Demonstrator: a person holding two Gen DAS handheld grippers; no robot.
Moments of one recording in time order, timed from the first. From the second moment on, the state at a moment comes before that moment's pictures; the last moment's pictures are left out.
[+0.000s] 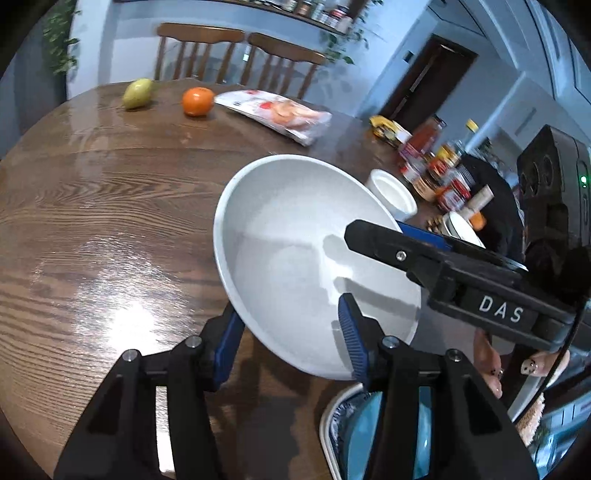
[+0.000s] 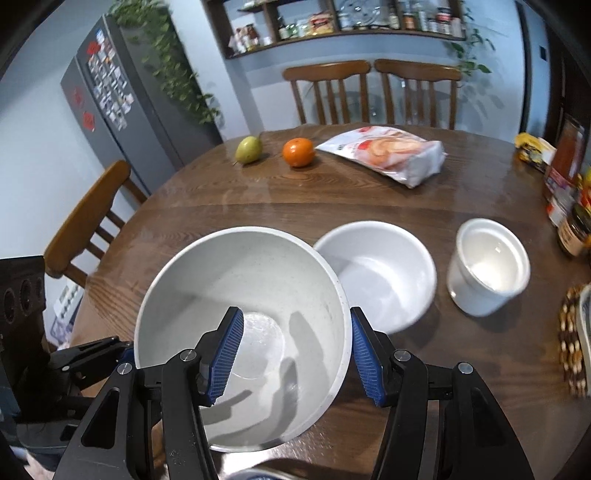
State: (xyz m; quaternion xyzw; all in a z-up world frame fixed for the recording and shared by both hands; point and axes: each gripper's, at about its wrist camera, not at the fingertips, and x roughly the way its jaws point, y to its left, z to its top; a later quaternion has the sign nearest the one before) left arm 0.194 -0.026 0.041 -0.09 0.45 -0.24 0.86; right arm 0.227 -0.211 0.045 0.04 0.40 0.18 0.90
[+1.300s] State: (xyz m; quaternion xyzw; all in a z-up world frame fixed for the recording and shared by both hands) left arm 0.193 -0.084 -0.004 -0.08 0.53 -0.34 0.77; right arm 0.215 -0.277 0.008 0.07 0.41 0.10 0.90
